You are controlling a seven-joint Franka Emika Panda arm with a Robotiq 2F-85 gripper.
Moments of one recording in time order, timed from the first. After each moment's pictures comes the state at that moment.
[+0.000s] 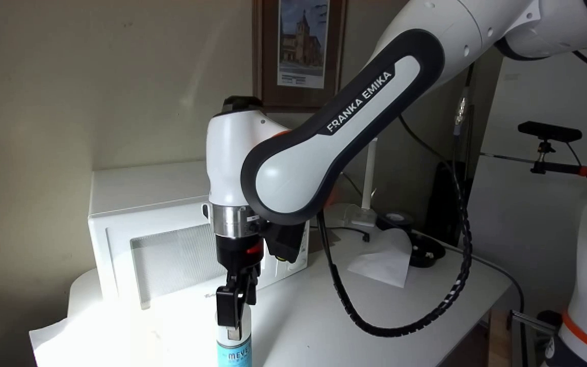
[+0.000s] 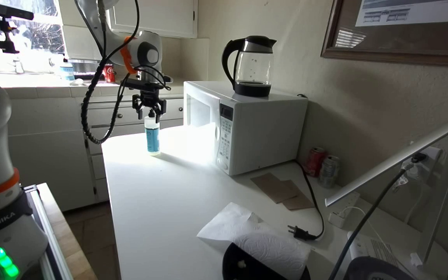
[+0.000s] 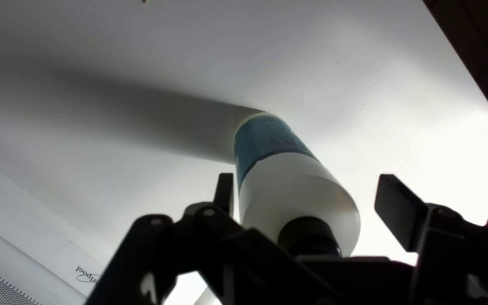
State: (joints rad) arm 0.28 0.27 0.27 -2.10 -0.05 2.34 0.02
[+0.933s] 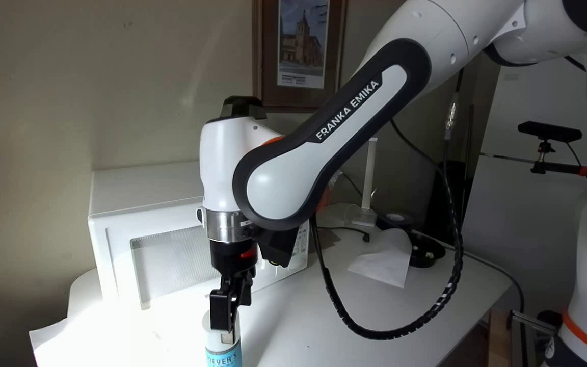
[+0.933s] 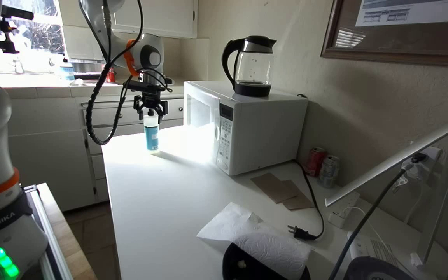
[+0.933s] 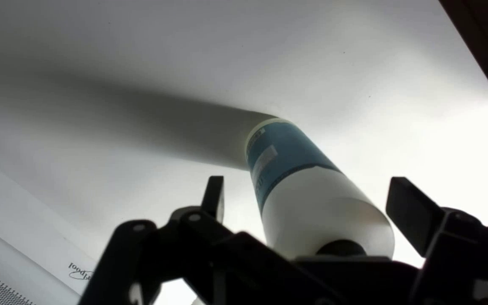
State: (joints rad) arm 0.28 0.31 0.26 -2.07 -0.06 2.34 0.02
